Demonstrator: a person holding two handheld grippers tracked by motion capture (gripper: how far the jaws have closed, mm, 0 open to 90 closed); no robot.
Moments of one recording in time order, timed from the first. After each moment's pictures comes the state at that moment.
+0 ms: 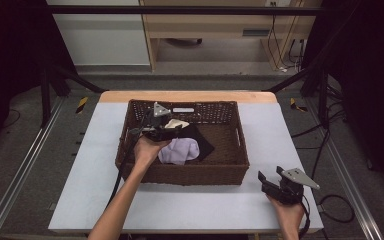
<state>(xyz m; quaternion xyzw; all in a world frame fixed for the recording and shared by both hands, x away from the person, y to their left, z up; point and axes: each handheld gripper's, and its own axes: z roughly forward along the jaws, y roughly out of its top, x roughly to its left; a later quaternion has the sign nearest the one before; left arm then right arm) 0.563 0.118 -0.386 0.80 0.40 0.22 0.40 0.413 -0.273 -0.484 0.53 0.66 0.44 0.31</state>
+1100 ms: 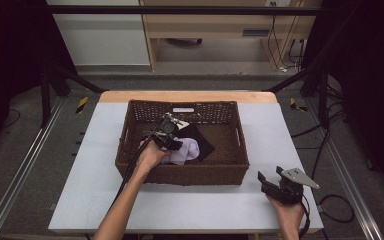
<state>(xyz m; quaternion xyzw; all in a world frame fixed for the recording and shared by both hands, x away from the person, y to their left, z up) 0.574 0.097 -0.418 0.87 0.39 0.13 0.25 0.413 -0.273 -0.485 0.53 0.66 0.43 0.30</state>
